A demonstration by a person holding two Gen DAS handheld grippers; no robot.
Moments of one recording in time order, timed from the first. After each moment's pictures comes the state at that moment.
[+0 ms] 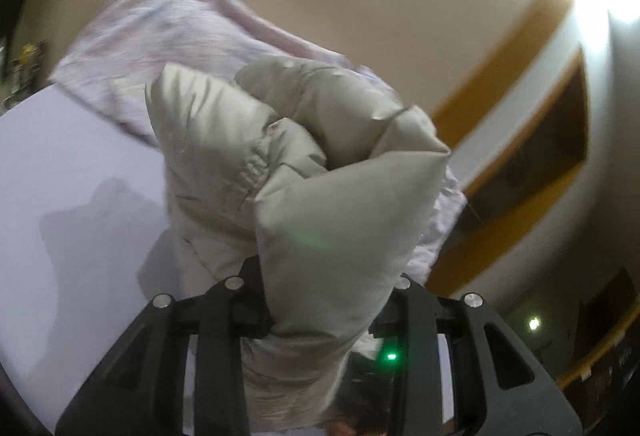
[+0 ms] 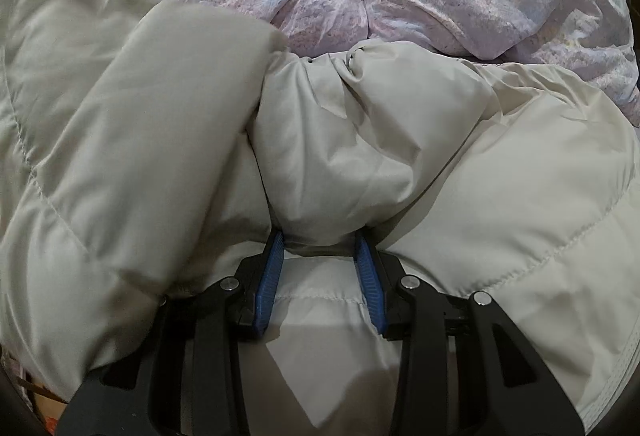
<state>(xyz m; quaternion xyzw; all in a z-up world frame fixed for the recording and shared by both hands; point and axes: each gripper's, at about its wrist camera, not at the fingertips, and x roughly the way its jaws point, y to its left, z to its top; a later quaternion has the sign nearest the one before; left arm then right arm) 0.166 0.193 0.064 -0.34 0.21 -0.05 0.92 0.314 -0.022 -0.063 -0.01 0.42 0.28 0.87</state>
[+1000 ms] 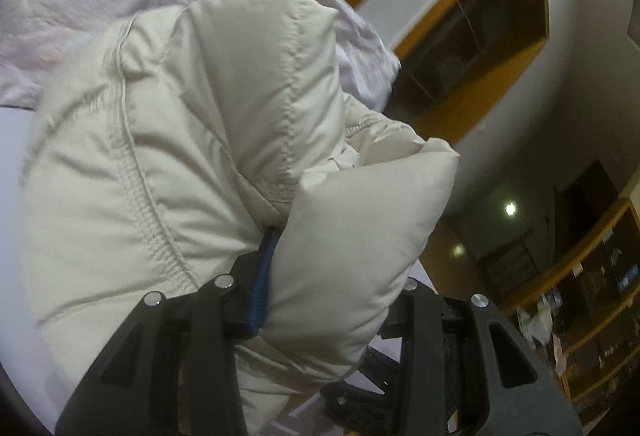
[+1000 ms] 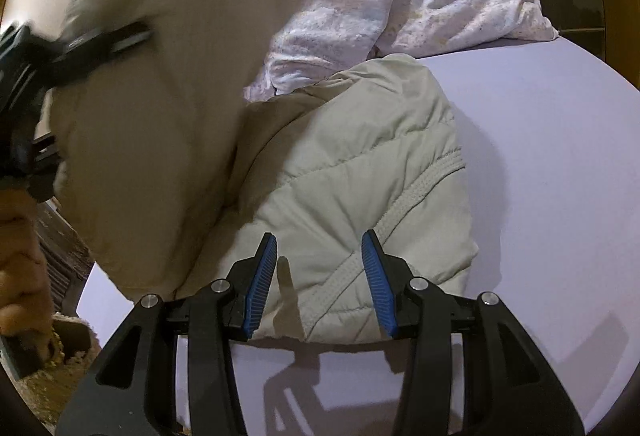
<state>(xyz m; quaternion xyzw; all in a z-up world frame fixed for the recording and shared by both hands) 0.282 -0.027 0.027 -0.24 0.35 -0.20 0.88 0.271 -0.224 -0.045 0.15 0.37 0.26 0.88</state>
